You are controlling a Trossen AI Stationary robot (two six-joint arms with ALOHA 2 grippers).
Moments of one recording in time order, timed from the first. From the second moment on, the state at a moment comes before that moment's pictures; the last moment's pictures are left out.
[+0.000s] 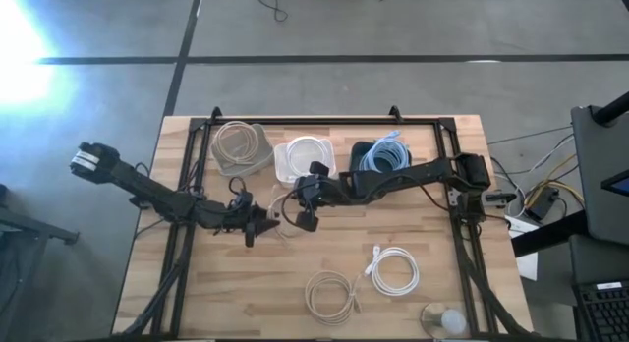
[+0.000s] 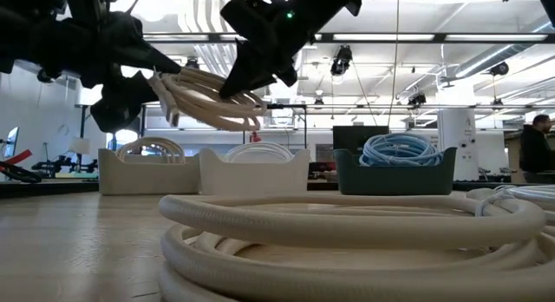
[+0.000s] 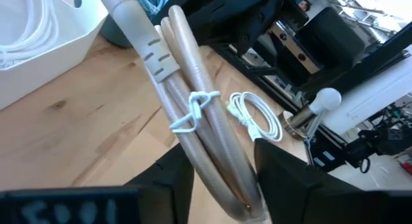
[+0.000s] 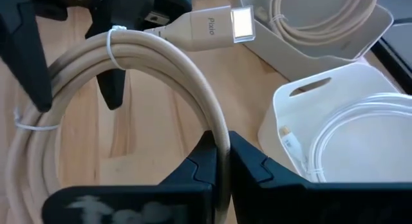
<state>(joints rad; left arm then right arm) -0.35 1.04 0.24 0.59 -0.41 -0.78 0.05 1.94 1.49 -0.26 0.24 0.18</state>
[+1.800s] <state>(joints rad) 0.27 0.73 0.92 -0.93 -0.49 -0.36 0.06 1.94 1.49 -0.38 0.27 0.19</state>
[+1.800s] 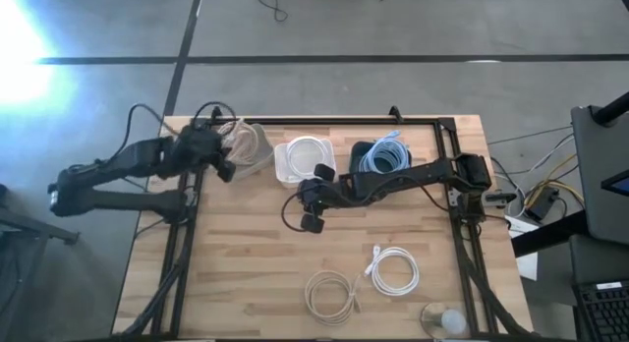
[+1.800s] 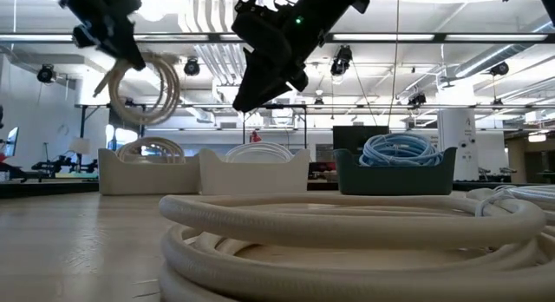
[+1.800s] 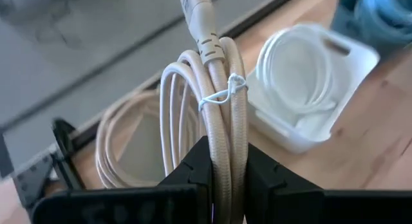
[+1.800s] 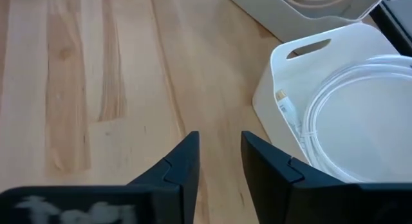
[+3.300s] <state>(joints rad) 0.85 1.07 0.83 -0.78 0.20 0.17 0.04 1.94 1.46 -0.31 0.25 0.22</state>
